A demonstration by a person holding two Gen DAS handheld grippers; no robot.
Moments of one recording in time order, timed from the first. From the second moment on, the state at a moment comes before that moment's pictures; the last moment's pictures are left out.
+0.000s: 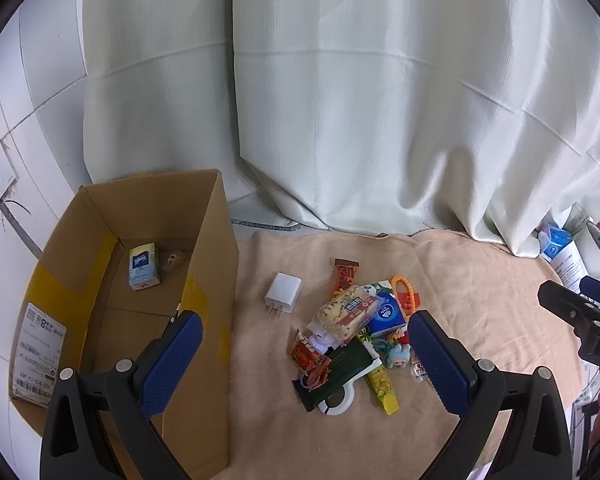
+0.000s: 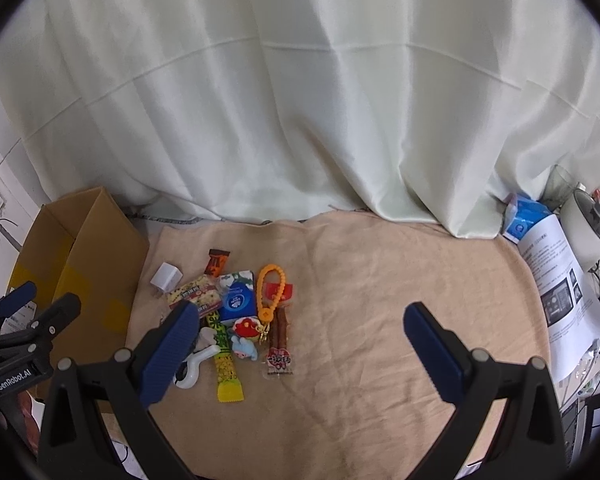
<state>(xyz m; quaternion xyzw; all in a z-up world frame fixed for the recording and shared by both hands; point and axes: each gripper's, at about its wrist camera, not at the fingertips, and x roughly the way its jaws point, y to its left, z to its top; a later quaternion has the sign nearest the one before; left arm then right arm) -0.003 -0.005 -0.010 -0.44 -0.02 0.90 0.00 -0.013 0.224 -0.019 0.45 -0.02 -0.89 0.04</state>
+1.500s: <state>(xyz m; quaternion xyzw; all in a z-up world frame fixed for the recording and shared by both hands) -0.030 0.008 -0.166 -0.52 -0.03 0.86 0.00 -0.026 0.221 -0.090 0.50 0.00 -0.86 0.07</state>
